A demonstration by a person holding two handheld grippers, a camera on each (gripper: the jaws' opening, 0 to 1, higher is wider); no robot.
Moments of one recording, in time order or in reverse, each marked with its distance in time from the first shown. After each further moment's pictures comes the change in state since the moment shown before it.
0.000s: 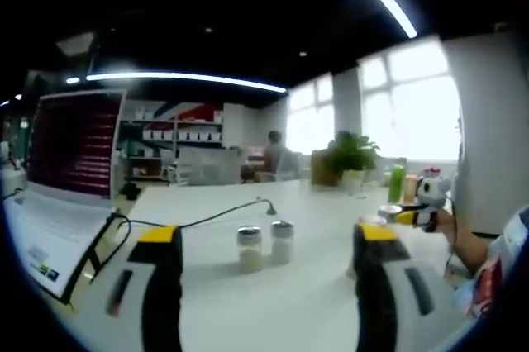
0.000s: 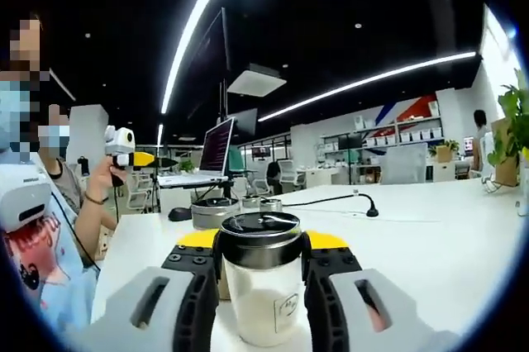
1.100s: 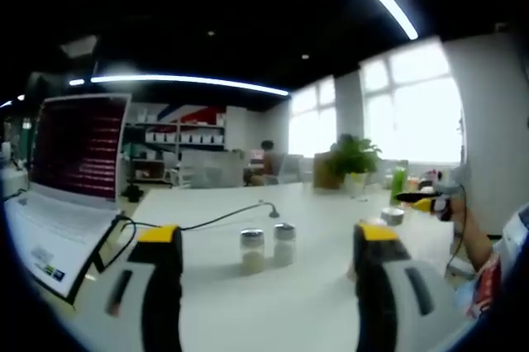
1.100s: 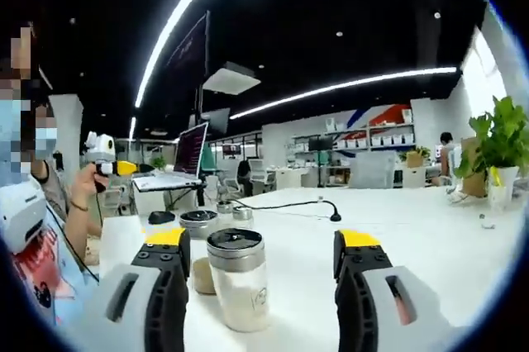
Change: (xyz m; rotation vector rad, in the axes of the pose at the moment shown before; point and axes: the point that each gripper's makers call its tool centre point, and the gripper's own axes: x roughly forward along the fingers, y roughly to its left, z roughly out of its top) left arm -0.009 0.002 0.006 0.001 -0.022 0.020; right arm -0.039 -0.016 0.029 0.074 -0.025 -0.092
